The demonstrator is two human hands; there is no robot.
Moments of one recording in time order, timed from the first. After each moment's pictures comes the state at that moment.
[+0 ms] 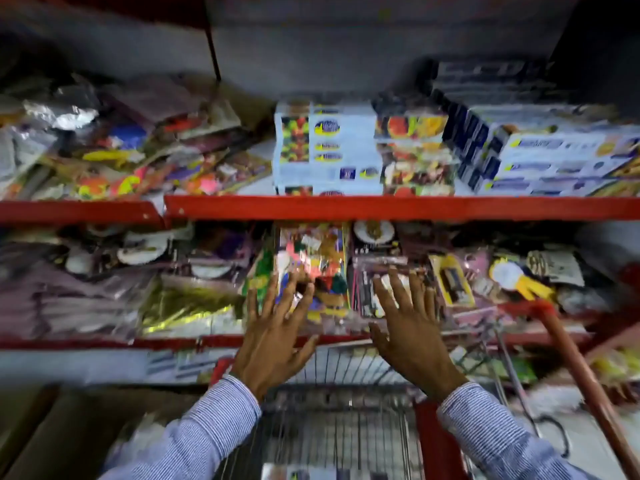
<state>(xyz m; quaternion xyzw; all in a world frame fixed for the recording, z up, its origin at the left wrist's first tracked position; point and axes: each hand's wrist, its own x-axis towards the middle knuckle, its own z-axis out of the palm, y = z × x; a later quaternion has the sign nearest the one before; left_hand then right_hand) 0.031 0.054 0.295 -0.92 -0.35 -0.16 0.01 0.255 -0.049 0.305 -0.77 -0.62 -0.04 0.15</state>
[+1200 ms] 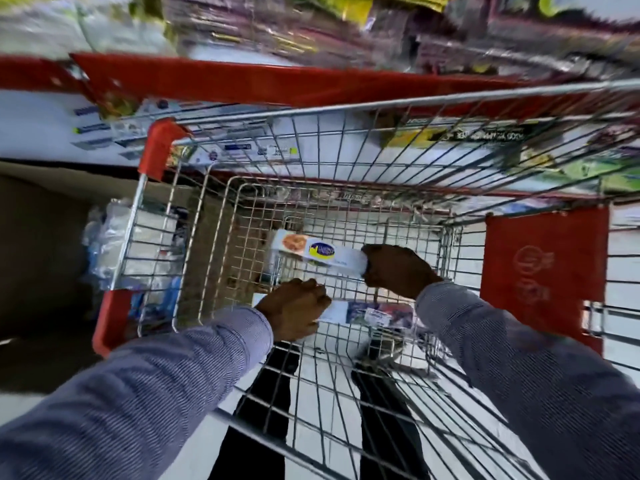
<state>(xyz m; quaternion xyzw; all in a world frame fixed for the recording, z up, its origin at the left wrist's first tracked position) -0.012 -0.037 -0.062 -0.92 -0.13 0.31 -0.21 0.218 -0.077 -0.076 -0.67 -0.61 0.41 -0.07</state>
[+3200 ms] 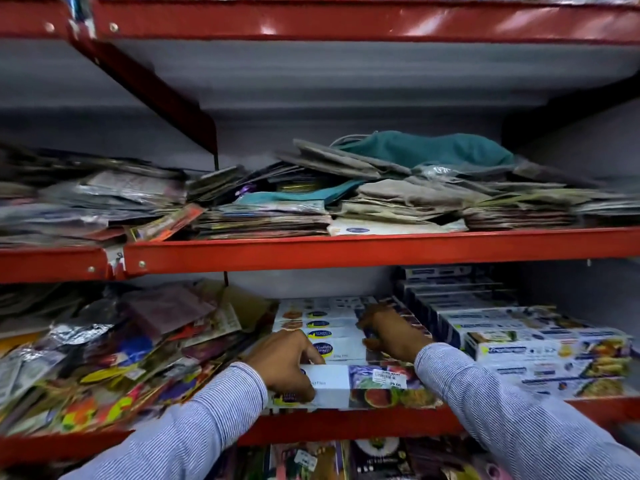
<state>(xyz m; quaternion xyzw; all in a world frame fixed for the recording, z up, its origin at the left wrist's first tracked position) 0.120 0.193 0.576 -0.93 -0.33 -0.10 -0.11 0.377 0.170 0.544 -0.71 -0.68 -0.04 0.19</state>
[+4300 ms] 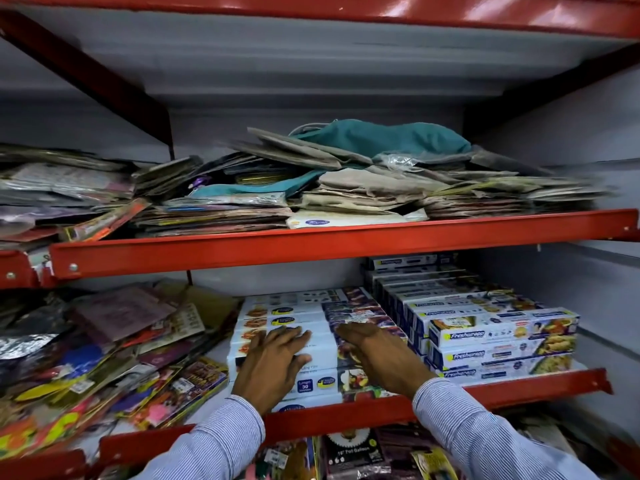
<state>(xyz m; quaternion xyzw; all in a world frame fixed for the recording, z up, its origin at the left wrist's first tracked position) 0.175 0.226 0.496 -0.92 -0.28 -0.26 0.06 0.377 0.096 0.519 -0.67 -0.70 -0.16 0.18</state>
